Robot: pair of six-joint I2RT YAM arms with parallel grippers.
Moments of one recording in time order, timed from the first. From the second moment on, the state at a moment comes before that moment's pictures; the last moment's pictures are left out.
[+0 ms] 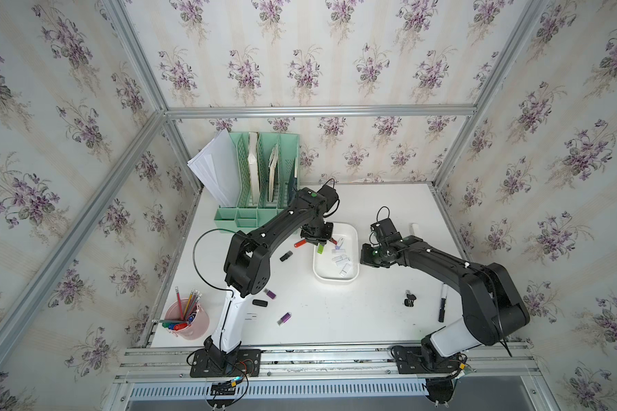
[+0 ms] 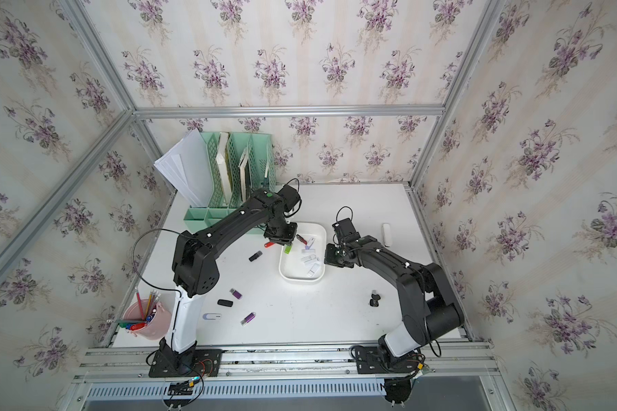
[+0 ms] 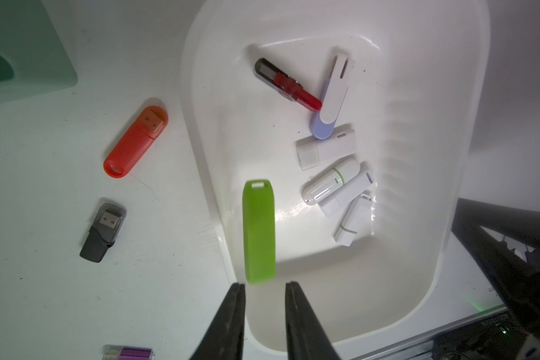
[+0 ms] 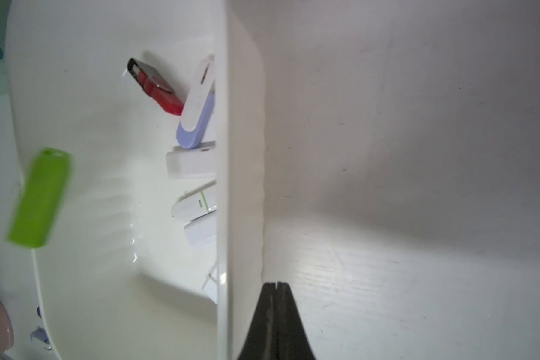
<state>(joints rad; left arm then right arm) -0.65 2.20 2.07 -1.28 0.10 -0.44 0.41 1.52 0.89 -0.48 -0.15 0.54</state>
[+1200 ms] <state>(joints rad) -0.41 1.93 1.47 -1.04 0.01 -0.16 0.64 1.45 1.08 -0.59 -0.07 0.52</state>
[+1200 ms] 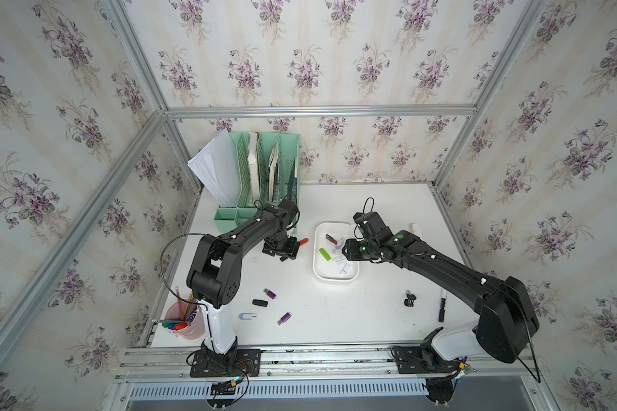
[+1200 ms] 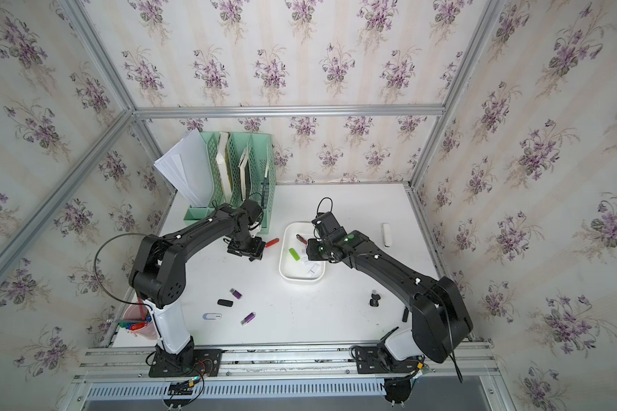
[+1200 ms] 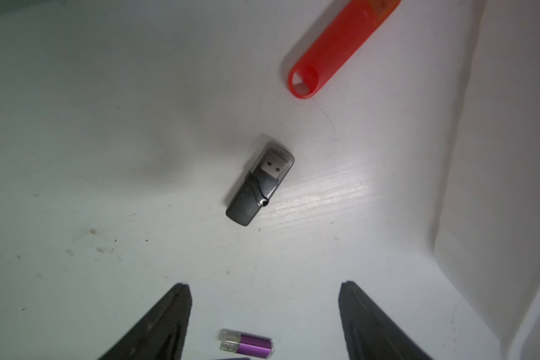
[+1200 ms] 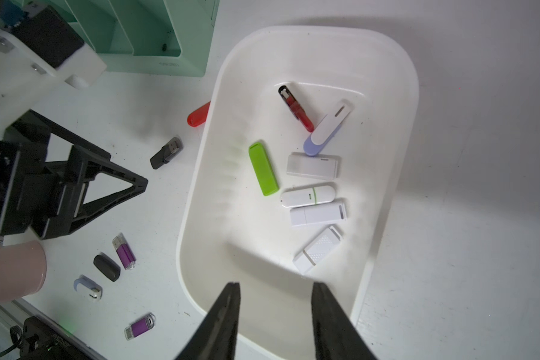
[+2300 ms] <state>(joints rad) -0.41 2.11 1.55 -0.99 -0.03 -0.04 0.64 1.49 1.08 -0.60 -0.06 0.51</state>
